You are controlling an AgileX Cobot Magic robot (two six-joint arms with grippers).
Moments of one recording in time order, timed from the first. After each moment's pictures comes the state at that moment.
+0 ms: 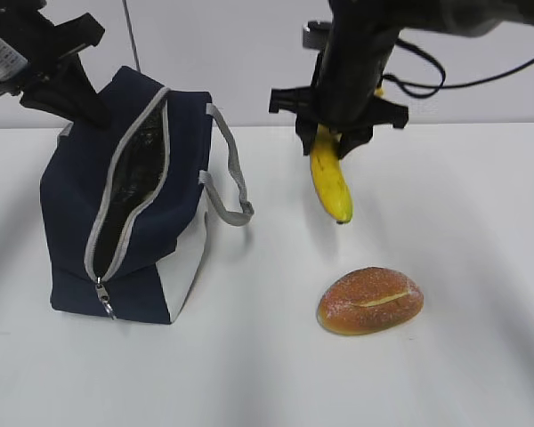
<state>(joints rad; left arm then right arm) -0.09 1.80 -1.63 -0.51 1.21 0.20 0.42 2.13 -1.88 -0.15 1.03 0.58</state>
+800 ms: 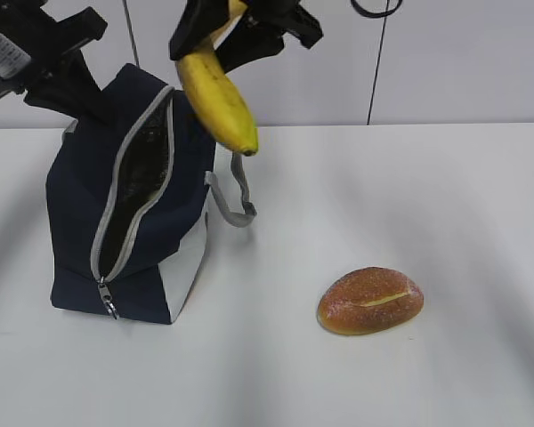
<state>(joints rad) -0.09 1.80 -1.63 -0.54 1.21 0.19 0.43 2.07 -2.19 0.55 1.25 0.03</state>
